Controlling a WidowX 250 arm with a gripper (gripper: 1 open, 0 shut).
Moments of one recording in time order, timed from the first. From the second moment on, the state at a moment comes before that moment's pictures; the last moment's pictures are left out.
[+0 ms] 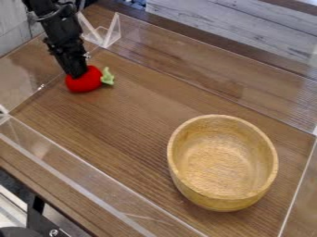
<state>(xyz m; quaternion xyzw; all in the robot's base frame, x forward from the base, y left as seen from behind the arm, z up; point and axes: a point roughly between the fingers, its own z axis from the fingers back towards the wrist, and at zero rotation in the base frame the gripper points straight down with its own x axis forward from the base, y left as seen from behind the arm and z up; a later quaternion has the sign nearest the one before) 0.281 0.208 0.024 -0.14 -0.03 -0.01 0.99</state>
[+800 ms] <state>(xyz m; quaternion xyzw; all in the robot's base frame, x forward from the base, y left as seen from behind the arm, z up) 0.281 0.207 0.022 -0.20 -0.03 0.03 0.98</state>
